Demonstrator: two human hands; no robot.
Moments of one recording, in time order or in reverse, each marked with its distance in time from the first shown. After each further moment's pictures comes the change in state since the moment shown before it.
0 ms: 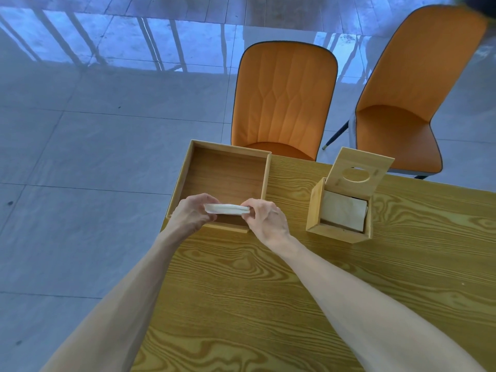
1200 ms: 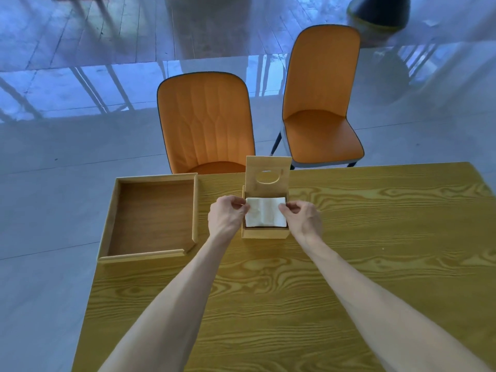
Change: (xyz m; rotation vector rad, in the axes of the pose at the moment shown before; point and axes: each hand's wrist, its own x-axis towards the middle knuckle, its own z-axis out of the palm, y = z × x) left_hand -0.003 0.183 0.168 -0.044 0.078 0.063; right_hand -0.064 0.158 -0.137 0.362 0.432 0.612
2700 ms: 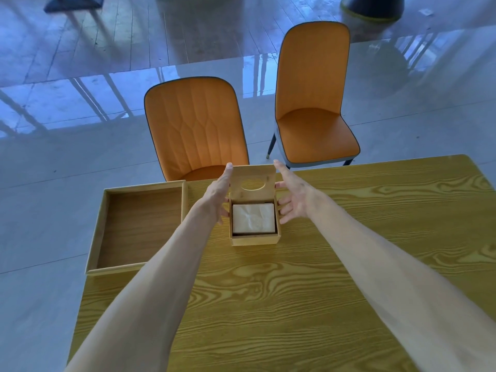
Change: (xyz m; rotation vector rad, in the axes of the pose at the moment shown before) left_hand 0.047 0.057 -0.002 -0.382 -0.321 -0.497; right_hand 0.068 -0.051 -0.044 0.437 -0.631 0.545
